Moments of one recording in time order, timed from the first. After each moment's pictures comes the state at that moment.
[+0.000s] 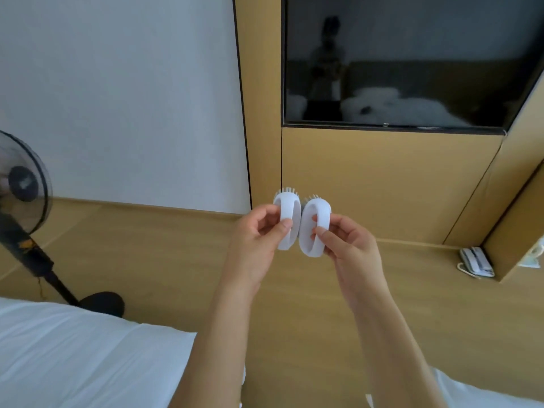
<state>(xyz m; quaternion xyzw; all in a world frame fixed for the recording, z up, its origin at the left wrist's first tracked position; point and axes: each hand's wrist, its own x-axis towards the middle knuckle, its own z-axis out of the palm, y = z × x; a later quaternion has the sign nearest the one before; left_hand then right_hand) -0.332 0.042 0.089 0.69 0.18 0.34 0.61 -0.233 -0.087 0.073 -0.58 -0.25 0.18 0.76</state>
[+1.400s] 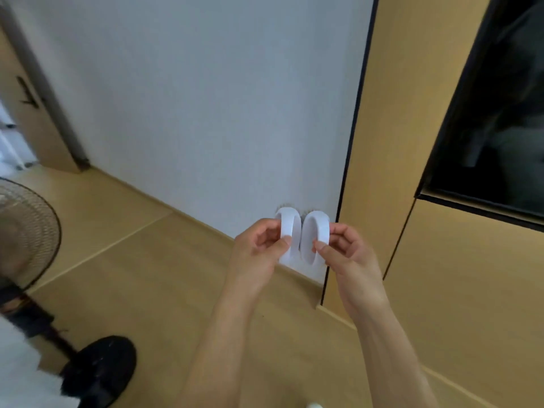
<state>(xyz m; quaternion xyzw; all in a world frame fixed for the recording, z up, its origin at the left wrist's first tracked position) 0.033 0.602 0.065 0.63 0.32 0.45 0.54 0.180 0.528 0.045 -0.51 -0.39 0.31 0.70</state>
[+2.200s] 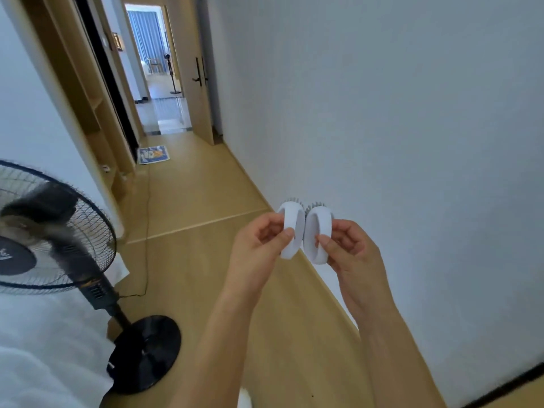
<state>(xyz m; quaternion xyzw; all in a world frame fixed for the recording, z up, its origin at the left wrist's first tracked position) 0.028 0.954 0.064 0.52 0.45 0.60 0.42 0.189 0.970 0.047 -0.39 -0.49 0.50 0.59</state>
